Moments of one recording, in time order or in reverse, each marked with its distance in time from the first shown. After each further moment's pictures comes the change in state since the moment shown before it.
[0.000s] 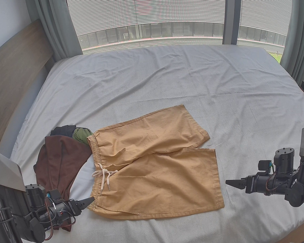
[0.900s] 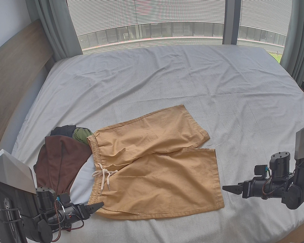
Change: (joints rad) left arm -0.070 0.082 -0.032 0.000 0.001 -0.023; right arm 0.026 0.056 0.000 -0.015 -0.001 -0.017
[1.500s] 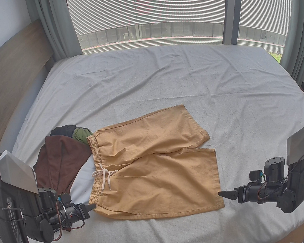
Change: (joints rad) left arm 0.010 0.039 -0.031 0.000 0.001 0.002; right arm 0.029 0.092 -0.004 -0.059 0.000 0.001
